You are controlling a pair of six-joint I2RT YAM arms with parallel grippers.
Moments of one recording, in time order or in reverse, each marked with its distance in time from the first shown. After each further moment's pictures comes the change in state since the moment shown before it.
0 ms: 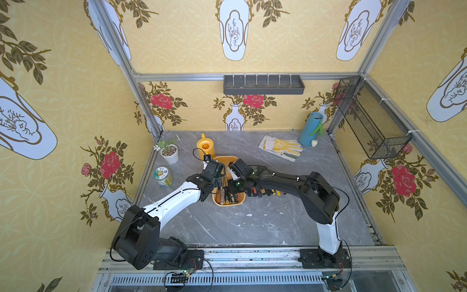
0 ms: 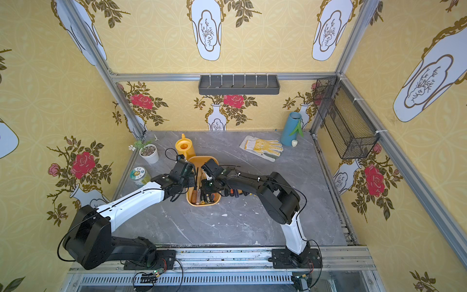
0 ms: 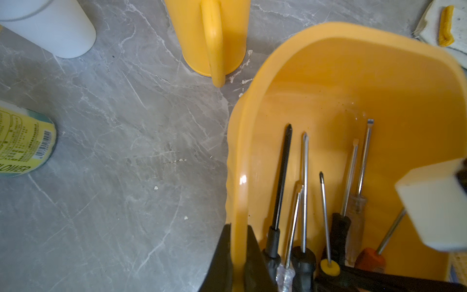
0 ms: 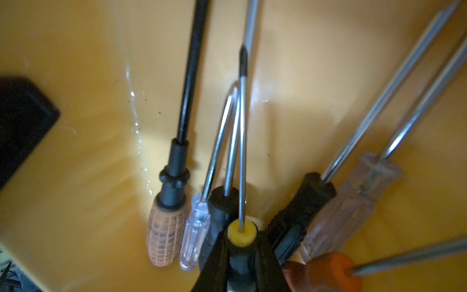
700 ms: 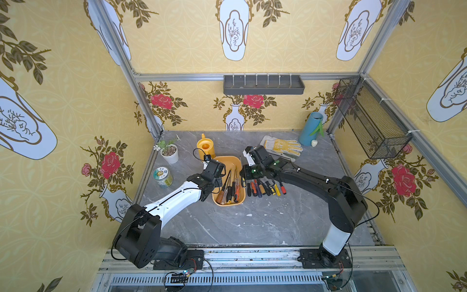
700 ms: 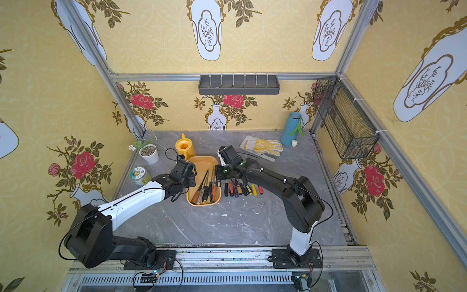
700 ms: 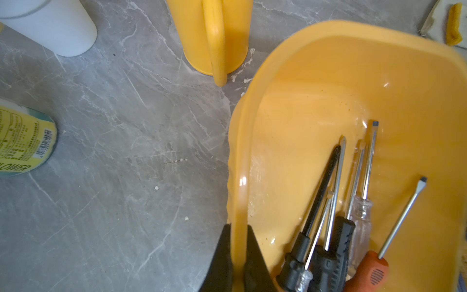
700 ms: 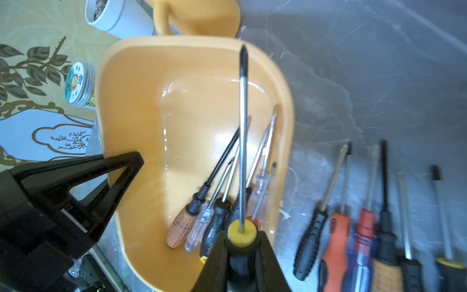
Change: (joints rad) left arm 0.000 0.012 0.002 0.000 -0.006 -0.005; right arm -0.167 -0.245 -0.095 -0.009 0.032 -0.053
